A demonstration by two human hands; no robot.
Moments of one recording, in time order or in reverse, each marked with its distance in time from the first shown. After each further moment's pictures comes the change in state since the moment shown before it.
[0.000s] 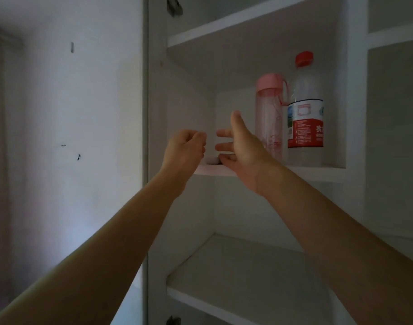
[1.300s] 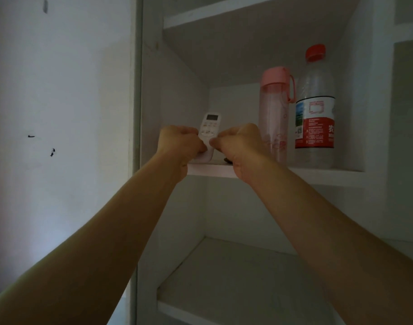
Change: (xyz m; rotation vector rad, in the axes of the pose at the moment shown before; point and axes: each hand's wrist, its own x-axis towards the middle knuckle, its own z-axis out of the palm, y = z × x) left_hand 0.043 -0.011 -0.001 -0.149 -0.026 -0.197; right_hand 0.049 0.014 0.019 -0.134 0.287 -0.021
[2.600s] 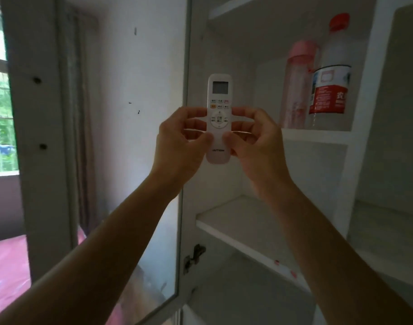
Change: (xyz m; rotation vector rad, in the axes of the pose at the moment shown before) left_hand -0.194 0.009 -0.022 0.326 0.216 0.405; right_hand -0.149 0.013 -0.067 0.373 -0.334 -0.297
